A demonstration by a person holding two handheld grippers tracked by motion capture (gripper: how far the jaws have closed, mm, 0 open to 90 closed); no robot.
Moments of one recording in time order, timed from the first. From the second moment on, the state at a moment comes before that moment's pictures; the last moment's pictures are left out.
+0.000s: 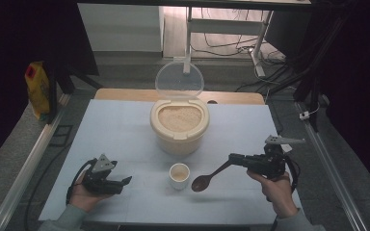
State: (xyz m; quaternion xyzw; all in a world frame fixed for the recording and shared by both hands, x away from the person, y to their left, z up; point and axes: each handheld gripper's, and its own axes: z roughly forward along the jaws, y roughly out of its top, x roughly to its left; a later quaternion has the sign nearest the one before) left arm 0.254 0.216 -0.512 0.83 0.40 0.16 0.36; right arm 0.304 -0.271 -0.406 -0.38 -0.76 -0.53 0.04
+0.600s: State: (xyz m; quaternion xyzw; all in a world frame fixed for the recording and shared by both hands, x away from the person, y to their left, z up) left arm 0.254 0.216 -0.513 0.83 0.40 0.16 0.35; right arm 0.311 -0.242 -0.431 -0.37 -0.79 -0.48 0.09
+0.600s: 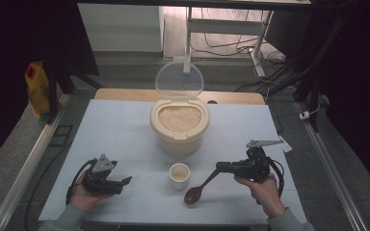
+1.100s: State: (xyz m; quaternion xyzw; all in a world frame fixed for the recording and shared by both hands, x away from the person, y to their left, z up) left arm 0.254 0.216 -0.513 0.83 0.40 0.16 0.35; right arm 0.320 -0.223 -0.447 -0.37 -0.79 -0.48 0.11
